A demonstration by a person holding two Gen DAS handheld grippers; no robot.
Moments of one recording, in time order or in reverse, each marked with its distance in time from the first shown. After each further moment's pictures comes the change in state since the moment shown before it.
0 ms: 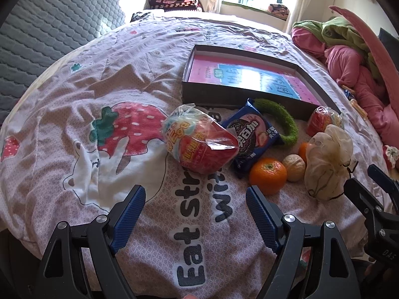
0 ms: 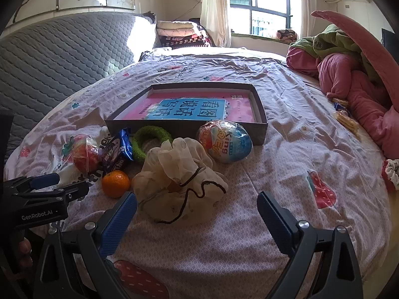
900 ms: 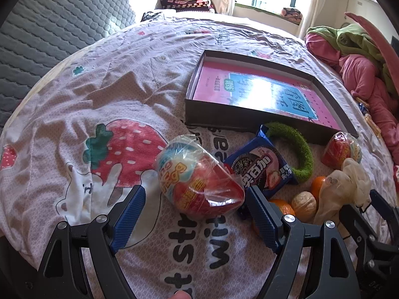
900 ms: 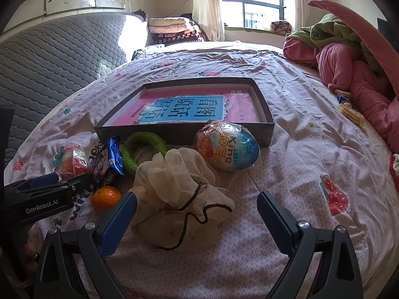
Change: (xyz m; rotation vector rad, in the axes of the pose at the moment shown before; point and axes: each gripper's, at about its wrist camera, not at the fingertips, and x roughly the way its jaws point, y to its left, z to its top) left arm 0.027 -0.008 0.034 -0.052 -0.009 0.064; right arm 0.030 -0.002 0.014 0.057 0.037 0.001
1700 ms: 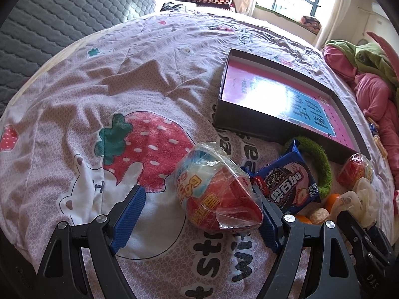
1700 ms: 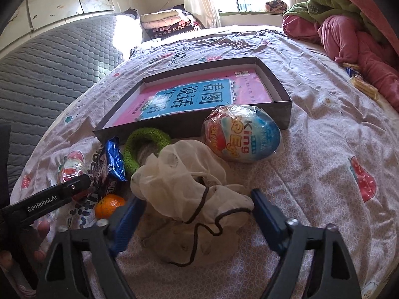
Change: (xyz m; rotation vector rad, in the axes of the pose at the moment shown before) left arm 0.014 0.031 0.007 -0.116 0.032 0.009; right arm 0.026 0.000 0.002 0.108 0.053 0.082
